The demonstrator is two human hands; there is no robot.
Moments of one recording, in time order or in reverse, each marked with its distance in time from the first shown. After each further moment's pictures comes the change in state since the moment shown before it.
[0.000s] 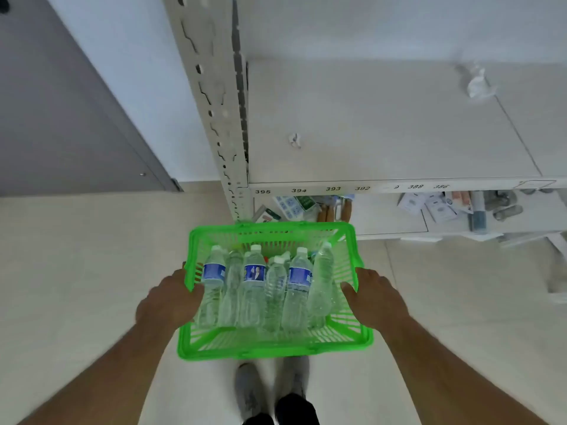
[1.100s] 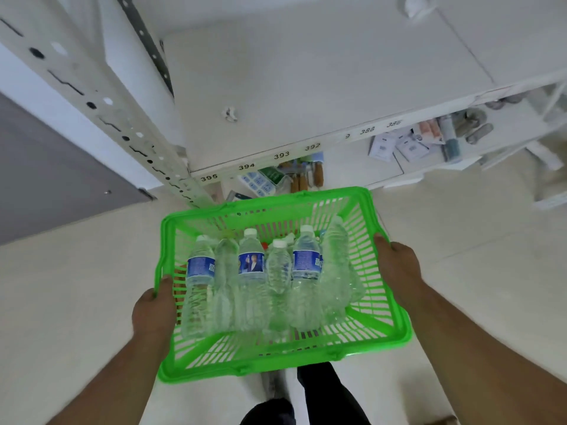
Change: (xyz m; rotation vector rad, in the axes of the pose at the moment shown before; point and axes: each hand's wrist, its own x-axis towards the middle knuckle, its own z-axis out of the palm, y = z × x) left_hand -0.033 0.029 0.019 -0.712 0.176 -0.196; right_hand -0.016 0.085 0.028 0.959 0.260 0.547
